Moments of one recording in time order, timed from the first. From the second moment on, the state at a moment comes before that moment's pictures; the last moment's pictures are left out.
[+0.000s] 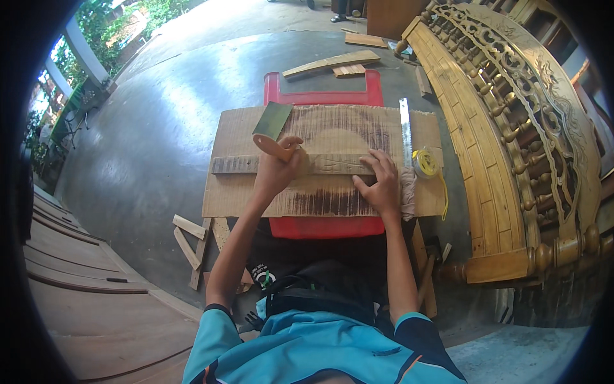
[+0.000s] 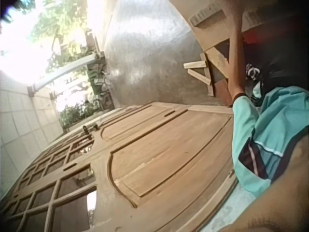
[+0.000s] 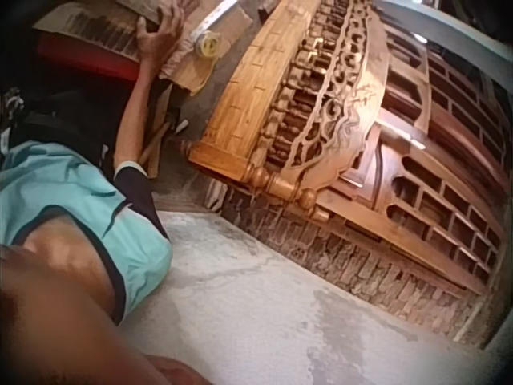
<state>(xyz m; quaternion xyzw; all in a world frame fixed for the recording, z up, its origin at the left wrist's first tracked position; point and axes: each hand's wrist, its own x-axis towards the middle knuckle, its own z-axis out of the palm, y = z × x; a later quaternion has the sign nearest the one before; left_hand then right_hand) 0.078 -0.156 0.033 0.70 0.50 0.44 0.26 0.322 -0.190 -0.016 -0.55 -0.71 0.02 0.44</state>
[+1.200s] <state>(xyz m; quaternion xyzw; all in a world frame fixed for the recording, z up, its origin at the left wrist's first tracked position) 0.062 -0.147 0.035 0.91 0.29 0.22 0.21 0.284 -0.242 0.011 -0.47 -0.75 0.15 0.44</state>
